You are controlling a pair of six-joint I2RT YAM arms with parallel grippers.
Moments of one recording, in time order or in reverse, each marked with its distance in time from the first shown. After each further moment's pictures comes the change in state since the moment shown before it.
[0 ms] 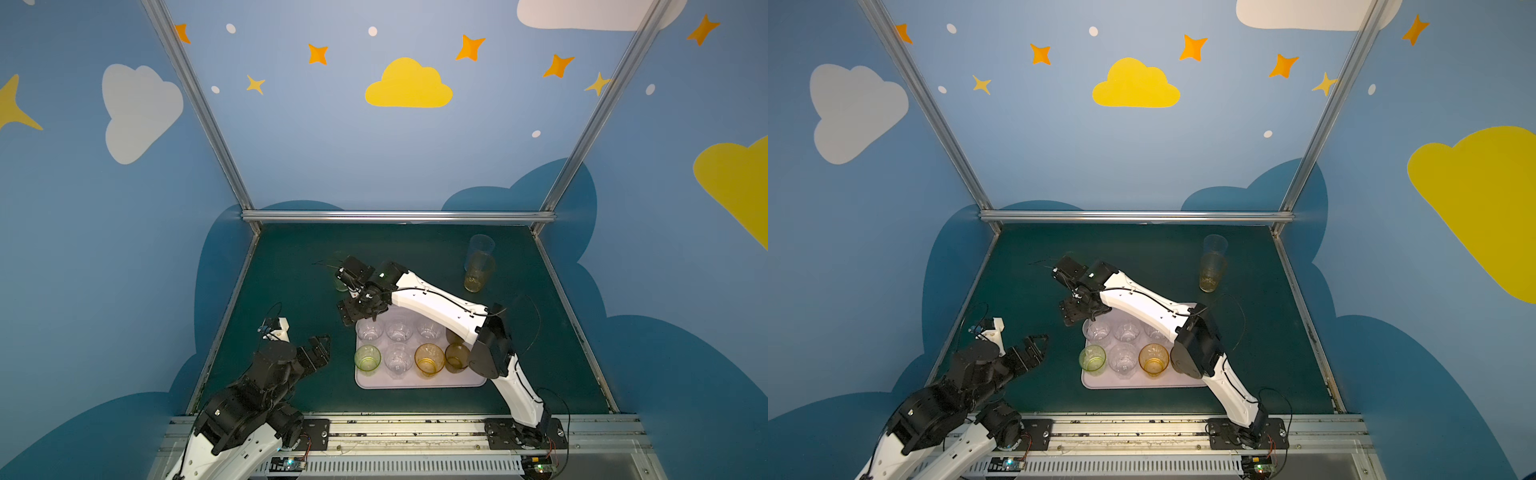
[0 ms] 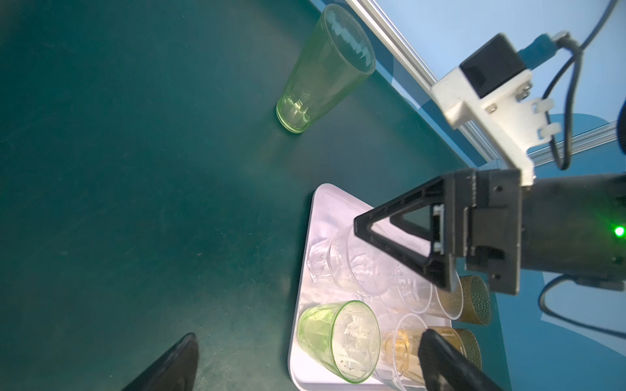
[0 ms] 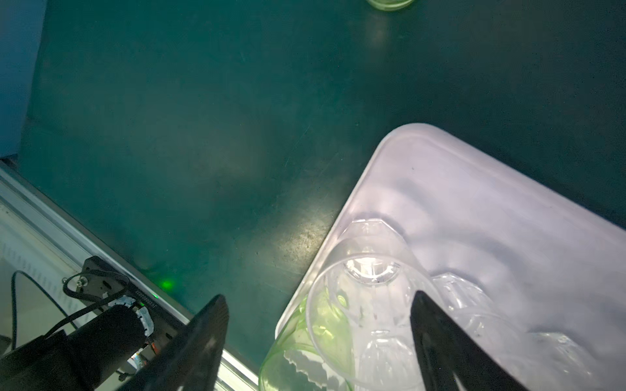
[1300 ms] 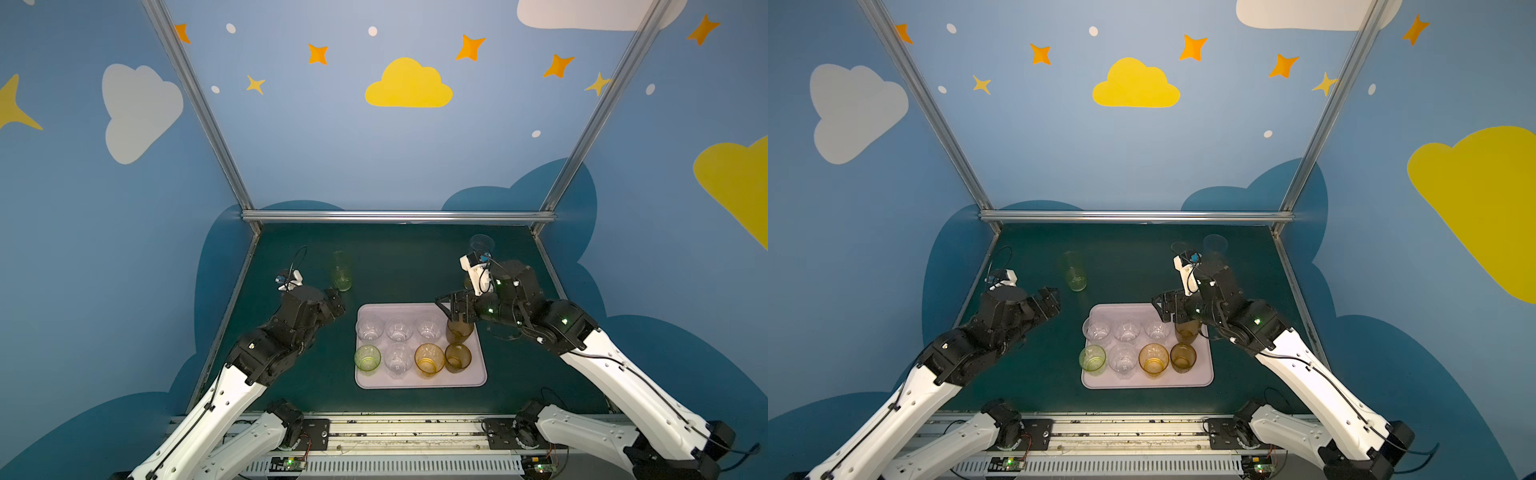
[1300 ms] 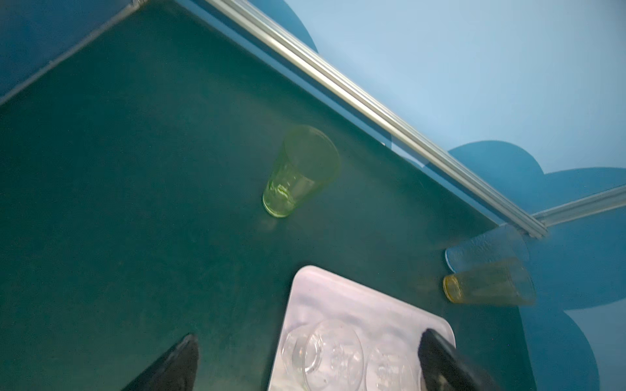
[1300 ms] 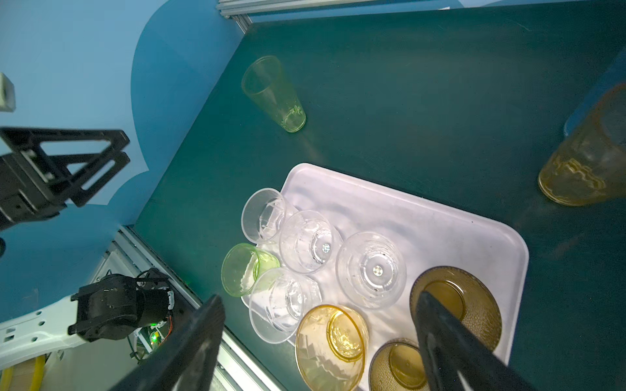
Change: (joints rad) left arm 0.062 0.524 0.322 0.203 -0.161 0.092; right arm -0.343 -1.204 -1.058 0.378 -0.068 -0.116
